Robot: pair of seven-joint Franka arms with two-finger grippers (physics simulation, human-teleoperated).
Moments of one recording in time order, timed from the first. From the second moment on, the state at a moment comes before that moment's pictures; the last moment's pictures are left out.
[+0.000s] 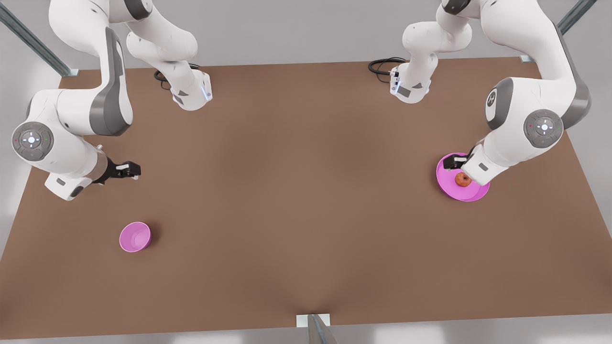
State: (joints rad) left arm -0.01 0.24 -0.15 -1.41 0.07 1.46 -0.11; right arm -0.05 0.18 0.09 -1.49 -0.12 1.51 -0.13
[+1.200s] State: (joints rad) left arm 0.14 0.39 0.11 -2.26 0.07 2.50 0.19; right arm -0.05 0.19 0.09 -1.49 -0.10 1.54 -0.16
